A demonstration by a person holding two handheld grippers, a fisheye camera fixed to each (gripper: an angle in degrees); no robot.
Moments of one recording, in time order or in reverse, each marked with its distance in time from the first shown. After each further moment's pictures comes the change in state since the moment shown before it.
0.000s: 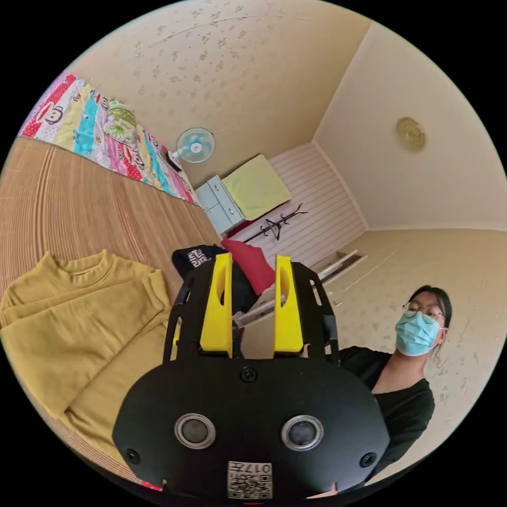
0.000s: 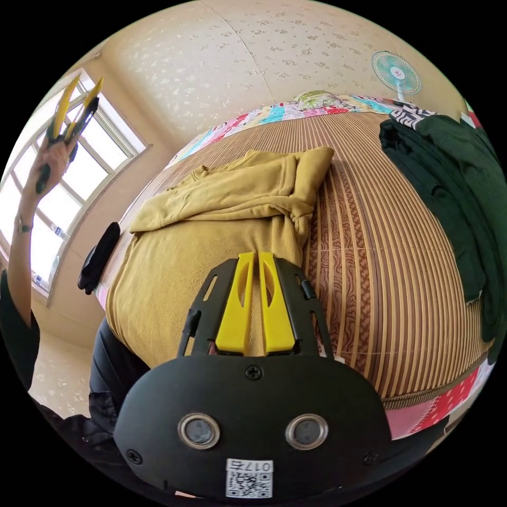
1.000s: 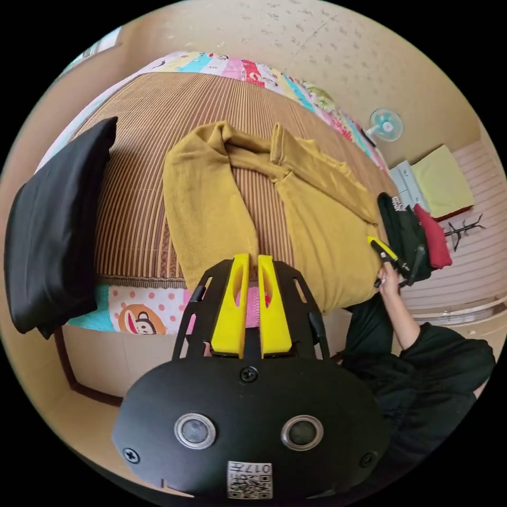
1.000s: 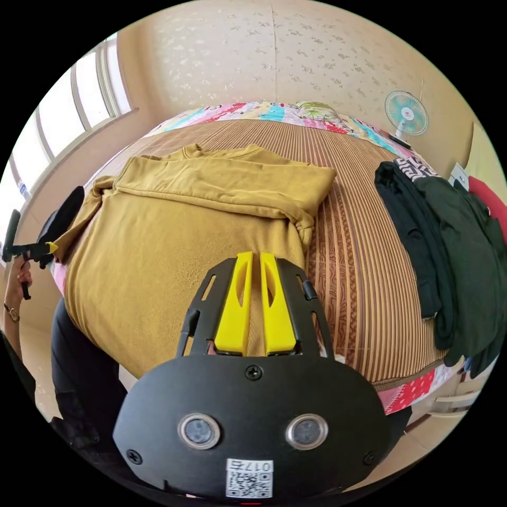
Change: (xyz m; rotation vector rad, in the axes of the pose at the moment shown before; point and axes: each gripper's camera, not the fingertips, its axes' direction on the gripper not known) left arm -0.042 0.250 -0.226 -0.063 -0.955 -0.339; right arm -0.100 -0.036 0.026 -0.046 0.283 -0.142
